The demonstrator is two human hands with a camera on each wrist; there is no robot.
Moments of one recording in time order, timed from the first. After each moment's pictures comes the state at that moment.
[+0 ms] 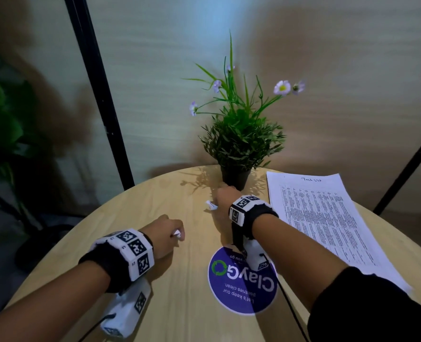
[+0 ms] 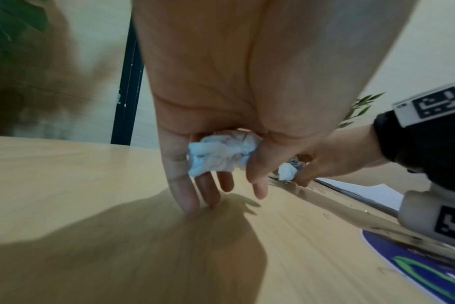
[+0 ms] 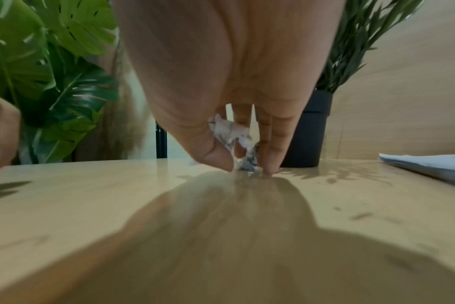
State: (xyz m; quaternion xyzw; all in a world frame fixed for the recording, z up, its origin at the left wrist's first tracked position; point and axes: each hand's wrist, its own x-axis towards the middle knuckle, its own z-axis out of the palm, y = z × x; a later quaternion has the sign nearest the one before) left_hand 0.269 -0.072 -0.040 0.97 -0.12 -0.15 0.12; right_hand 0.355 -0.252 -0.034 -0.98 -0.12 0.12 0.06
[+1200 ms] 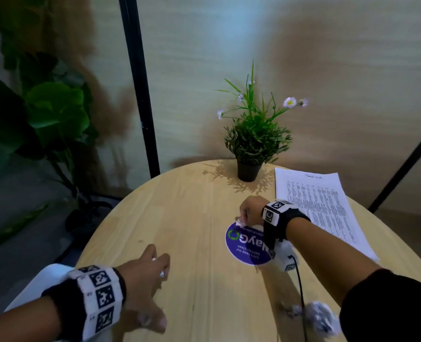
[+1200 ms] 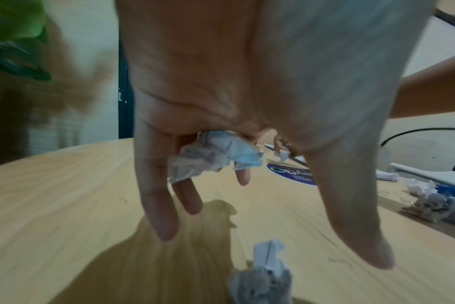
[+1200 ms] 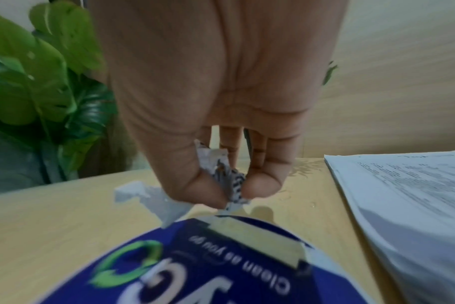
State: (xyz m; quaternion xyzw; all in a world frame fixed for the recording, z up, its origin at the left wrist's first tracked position) left_hand 0.095 -0.015 0.011 0.92 -0.11 -0.36 0.08; right_hand 0.256 -0.283 -0.007 -0.97 -0.16 0.18 0.07
